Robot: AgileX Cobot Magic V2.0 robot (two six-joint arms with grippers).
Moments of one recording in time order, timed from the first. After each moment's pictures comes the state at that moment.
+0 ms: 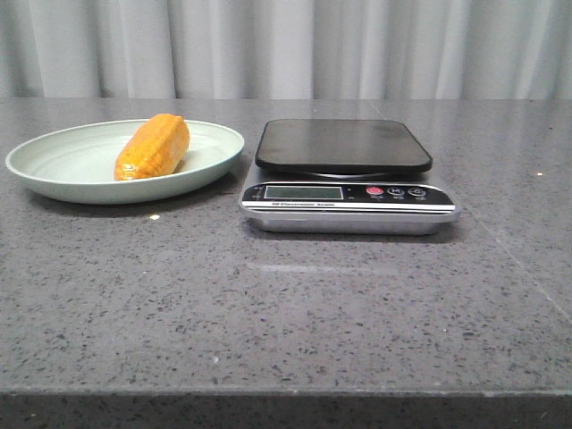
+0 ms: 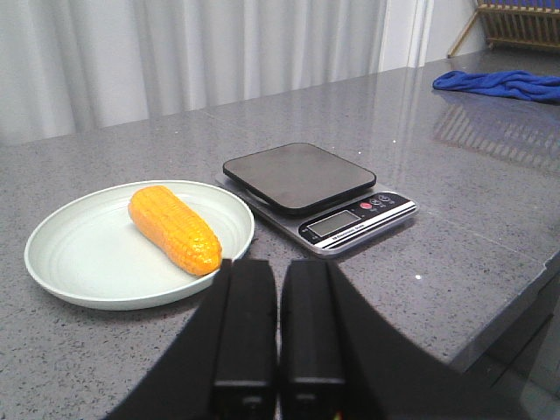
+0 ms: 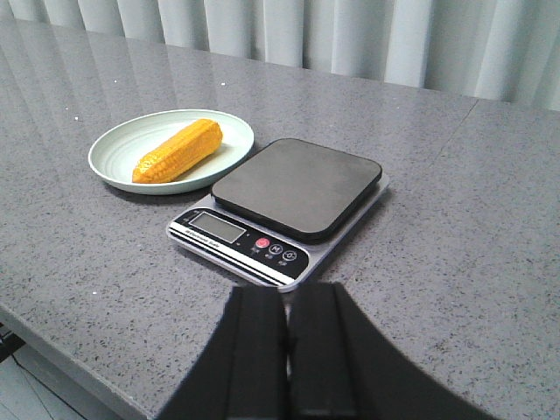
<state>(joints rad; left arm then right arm) -0.67 0.02 -0.38 0.17 0.55 -0.15 0.59 0.11 -0.49 -0.05 0.63 0.13</state>
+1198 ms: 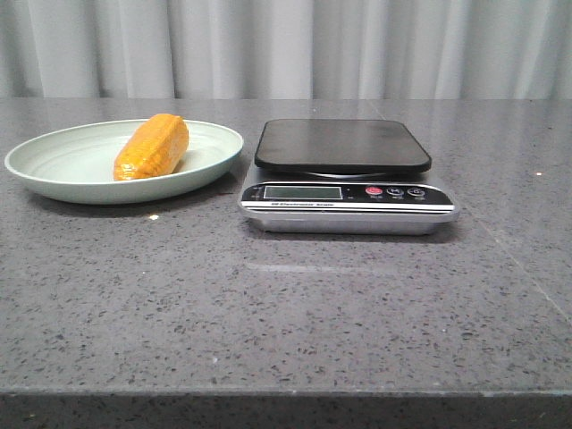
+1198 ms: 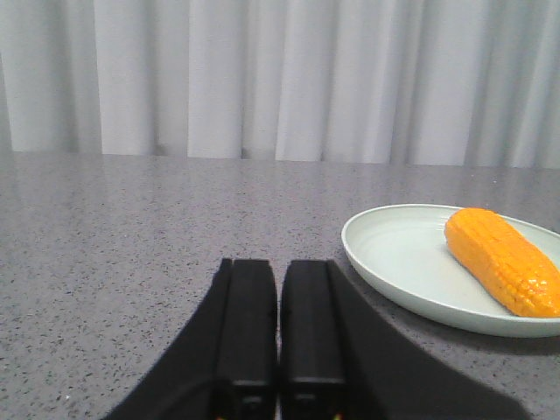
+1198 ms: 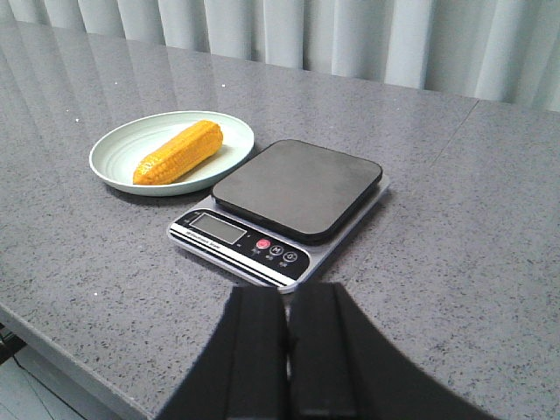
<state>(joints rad) 0.06 0.00 0.00 0.11 0.02 -0.15 0.59 0.11 -0.49 -0.05 0.63 0.13</state>
